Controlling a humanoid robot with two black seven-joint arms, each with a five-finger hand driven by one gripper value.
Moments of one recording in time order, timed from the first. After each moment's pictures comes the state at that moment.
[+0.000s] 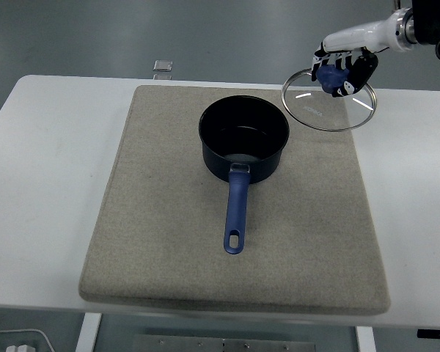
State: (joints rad) left arm 0.02 0.00 -0.13 -0.13 0.08 -0.06 -0.03; right arm 1.62 -0.41 -0.23 0.78 -1.25 0.43 0.25
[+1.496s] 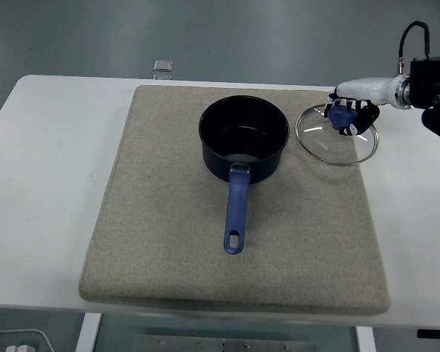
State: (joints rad) left arm 0.02 0.00 -0.13 -0.13 0.08 -0.06 -0.03; right arm 1.38 -0.36 -0.23 0.67 -1.24 0.24 0.24
